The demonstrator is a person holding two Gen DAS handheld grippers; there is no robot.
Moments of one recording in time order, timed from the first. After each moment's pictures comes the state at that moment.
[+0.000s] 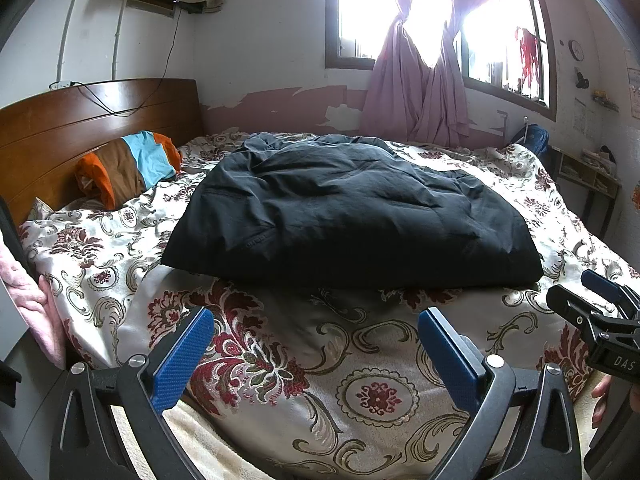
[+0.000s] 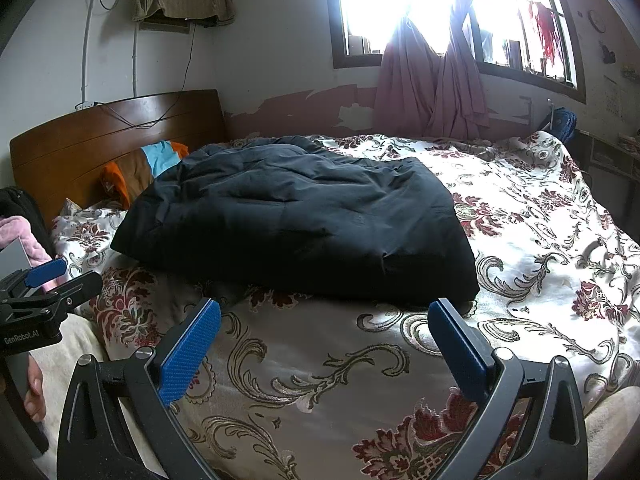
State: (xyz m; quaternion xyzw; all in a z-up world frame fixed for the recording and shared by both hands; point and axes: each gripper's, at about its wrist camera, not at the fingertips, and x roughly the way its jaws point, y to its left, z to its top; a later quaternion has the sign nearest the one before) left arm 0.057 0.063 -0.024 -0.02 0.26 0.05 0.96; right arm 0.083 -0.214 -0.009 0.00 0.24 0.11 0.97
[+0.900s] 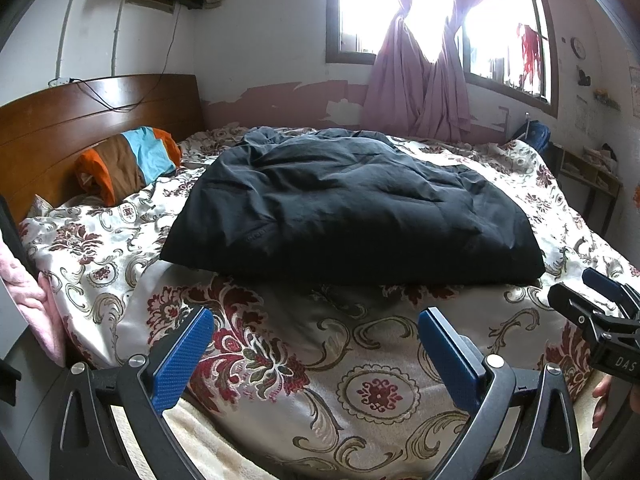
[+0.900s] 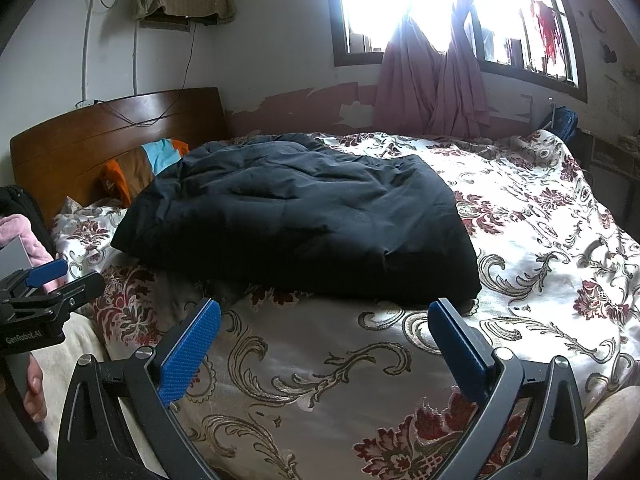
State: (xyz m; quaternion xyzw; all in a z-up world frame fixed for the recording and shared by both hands) left arm 0.059 0.064 -0.026 -0.02 0.27 0.05 0.96; right arm 0.080 -0.213 -0.014 0.00 0.24 0.11 0.96
